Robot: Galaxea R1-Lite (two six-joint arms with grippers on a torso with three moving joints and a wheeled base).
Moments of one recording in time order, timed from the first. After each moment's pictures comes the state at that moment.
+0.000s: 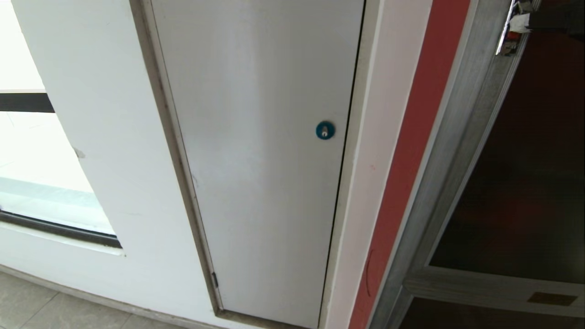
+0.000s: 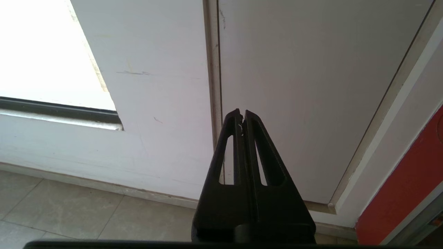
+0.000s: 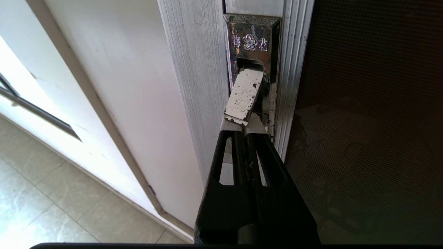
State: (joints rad) left arm 0.00 0.00 0.00 -0.02 -0.01 0.01; right arm 0.03 1.48 -1.78 0.36 0.25 0.09
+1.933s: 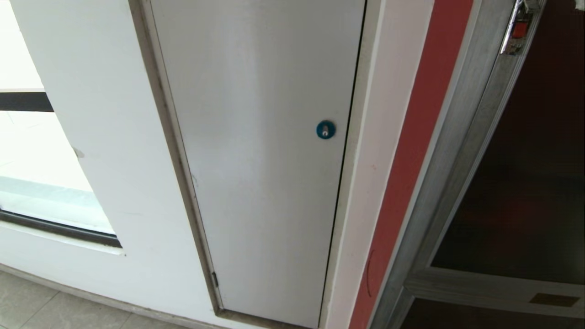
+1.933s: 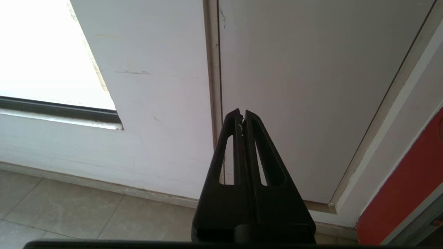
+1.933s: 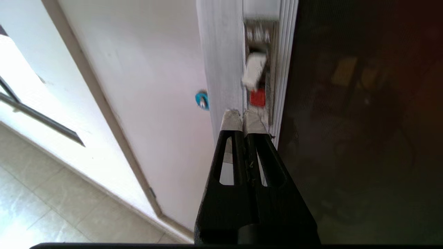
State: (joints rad) left arm 0.00 0.00 0.00 -0.02 -0.01 0.01; right arm 0.05 1.30 -1.75 0.43 0.26 0.09
